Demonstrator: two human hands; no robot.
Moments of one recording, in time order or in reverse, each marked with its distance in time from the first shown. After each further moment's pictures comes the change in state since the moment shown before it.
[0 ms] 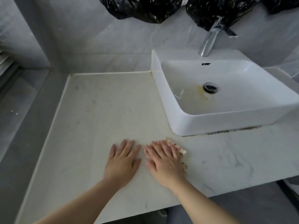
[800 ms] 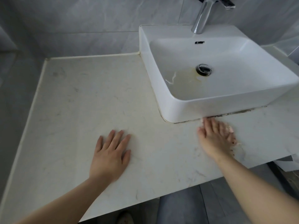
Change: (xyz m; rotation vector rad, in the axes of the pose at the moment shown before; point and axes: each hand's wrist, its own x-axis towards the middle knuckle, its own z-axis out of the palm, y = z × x) left_hand -0.005 0.003 0.008 0.113 0.046 -0.036; right_hand -0.014 0.149 -0.037 -0.026 -0.014 0.745
